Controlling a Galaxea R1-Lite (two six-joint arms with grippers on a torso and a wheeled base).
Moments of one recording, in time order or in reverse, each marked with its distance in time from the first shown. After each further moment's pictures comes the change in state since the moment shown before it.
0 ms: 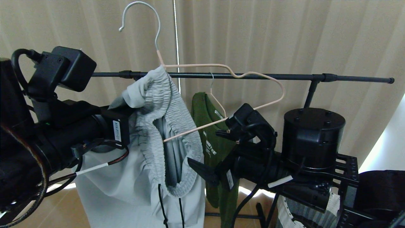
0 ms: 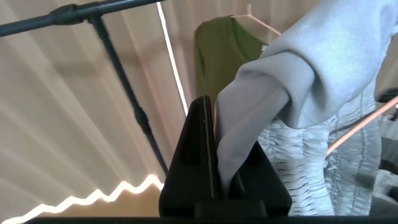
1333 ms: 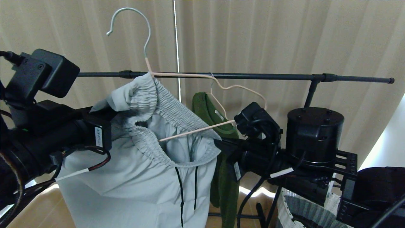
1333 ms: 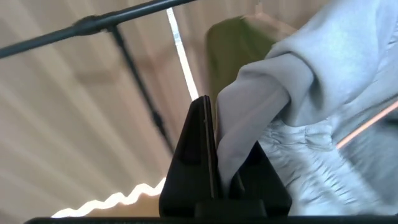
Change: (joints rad) left arm 0.060 -0.069 0.054 0.000 0.001 0.124; right arm -0.066 -0.007 0.023 0.000 -0.064 -0.004
